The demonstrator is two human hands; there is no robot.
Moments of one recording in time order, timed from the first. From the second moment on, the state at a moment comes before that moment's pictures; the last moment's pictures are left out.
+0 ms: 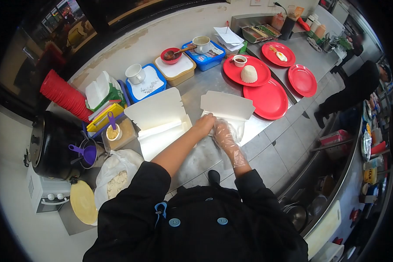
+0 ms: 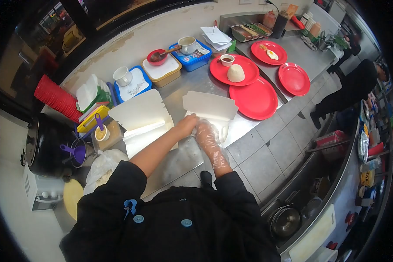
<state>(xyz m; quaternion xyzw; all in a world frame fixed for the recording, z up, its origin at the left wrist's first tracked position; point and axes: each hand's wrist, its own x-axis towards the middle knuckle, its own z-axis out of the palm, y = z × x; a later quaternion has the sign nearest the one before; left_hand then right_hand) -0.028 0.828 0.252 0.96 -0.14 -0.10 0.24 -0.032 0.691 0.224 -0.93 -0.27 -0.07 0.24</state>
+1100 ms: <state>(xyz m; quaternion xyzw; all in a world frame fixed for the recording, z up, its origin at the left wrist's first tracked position) -0.164 0.975 0.299 0.97 0.05 0.20 0.14 -0.109 0.653 0.326 -0.88 -0.30 -0.05 0.37</state>
